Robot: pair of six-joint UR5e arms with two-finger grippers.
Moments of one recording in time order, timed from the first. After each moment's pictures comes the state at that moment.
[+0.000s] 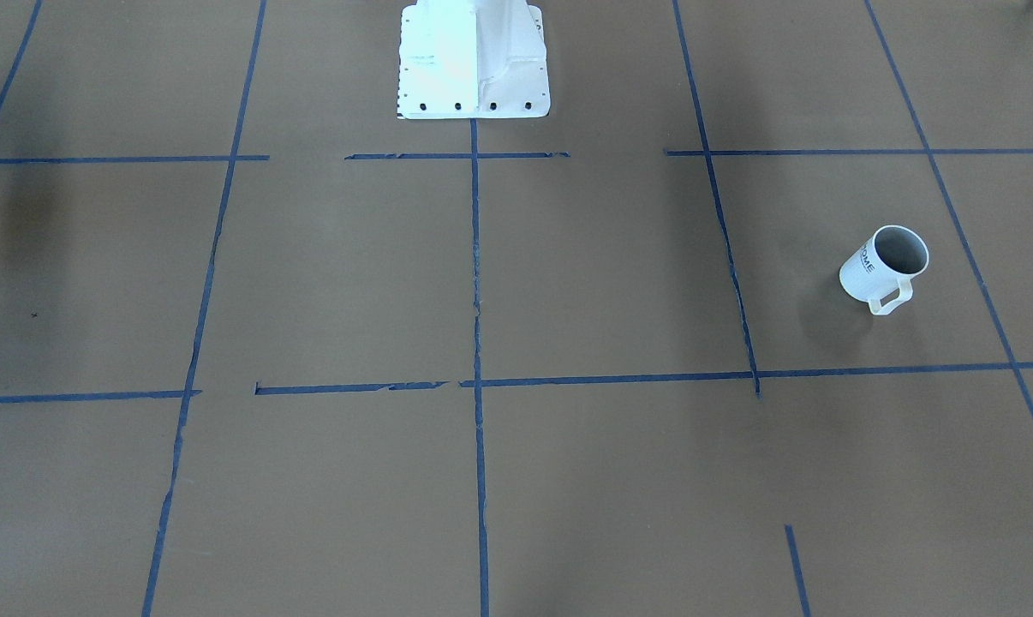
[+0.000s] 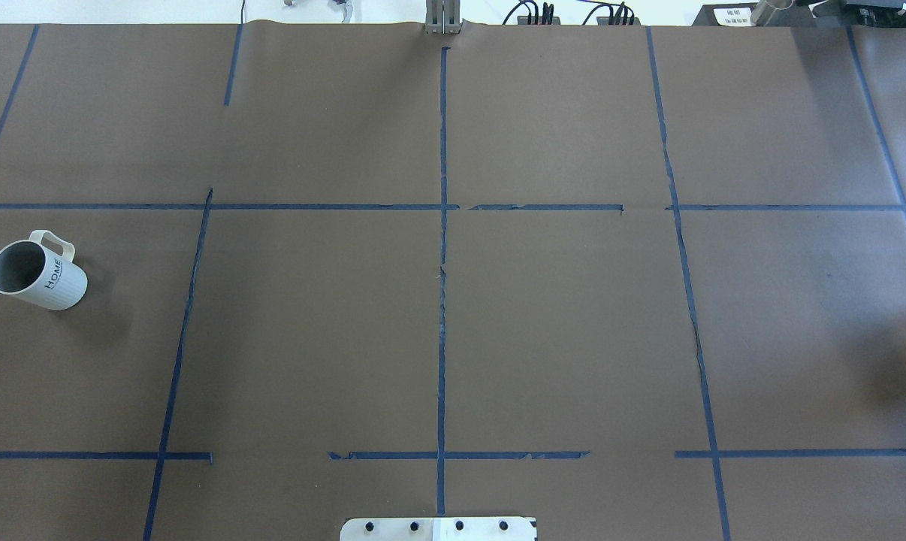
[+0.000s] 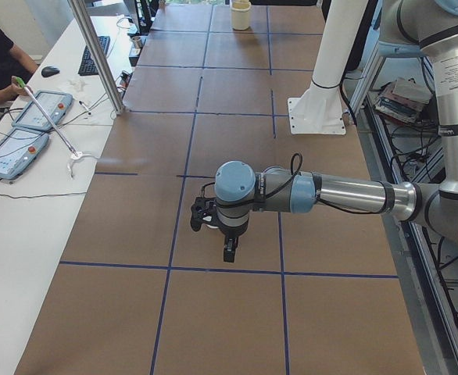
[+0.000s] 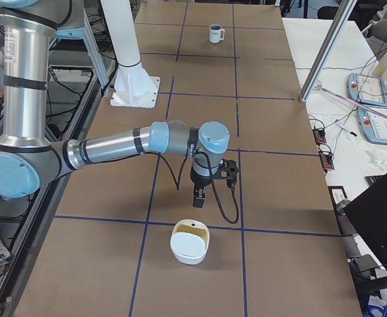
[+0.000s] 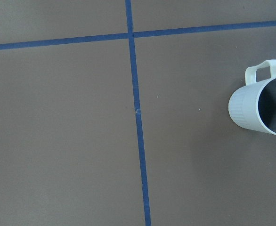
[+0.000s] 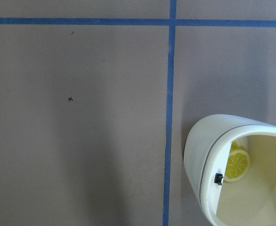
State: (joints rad) left arm -1.58 -1.31 -1.94 -1.49 -2.38 0.08; right arm 1.52 -1.69 1.93 -1.93 2.32 -0.06
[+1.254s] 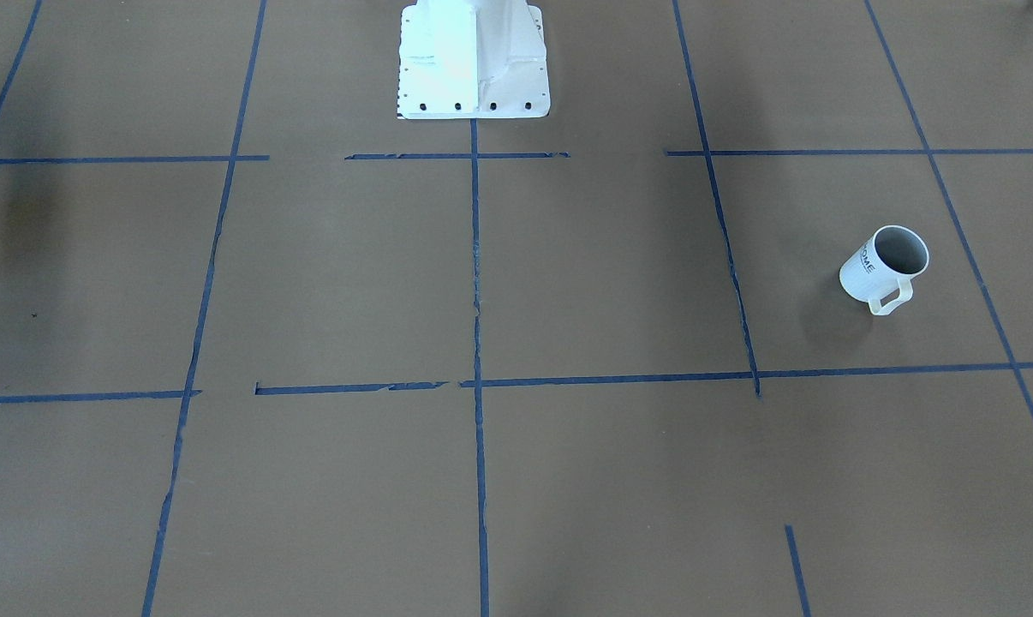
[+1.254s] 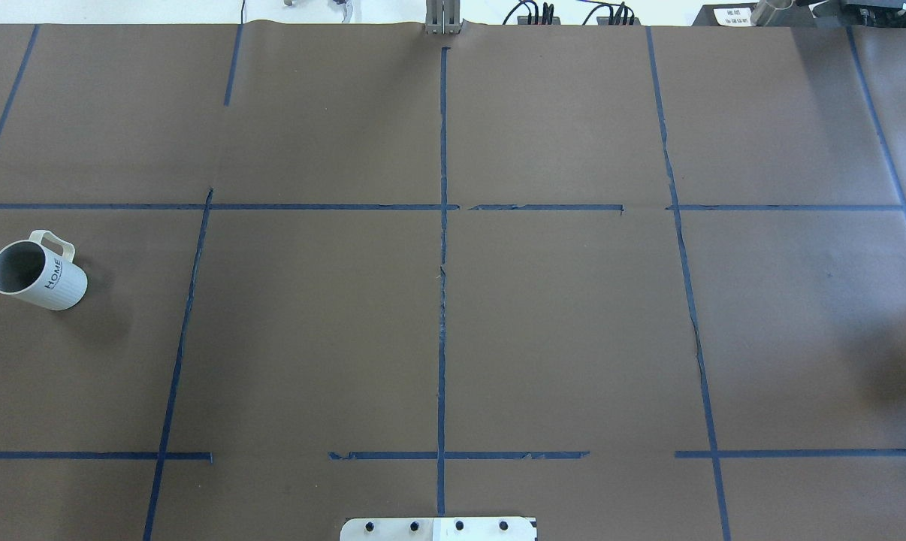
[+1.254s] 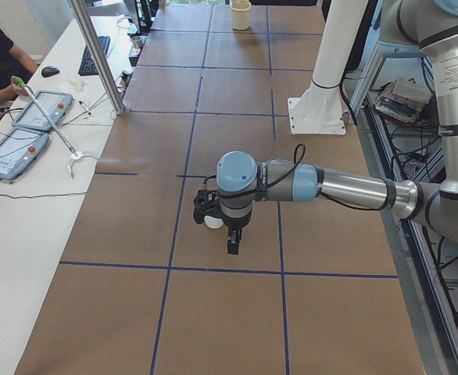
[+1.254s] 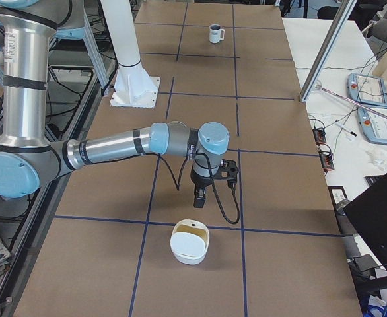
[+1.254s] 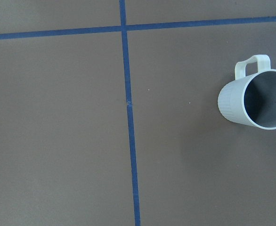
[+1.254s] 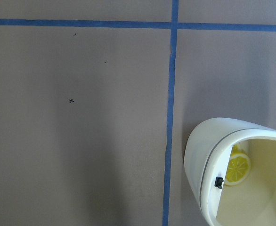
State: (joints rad) left arm -1.58 -1.31 -2.00 -1.41 -2.39 0.07; right arm 1.52 -1.69 1.93 -1.92 2.32 -0.07
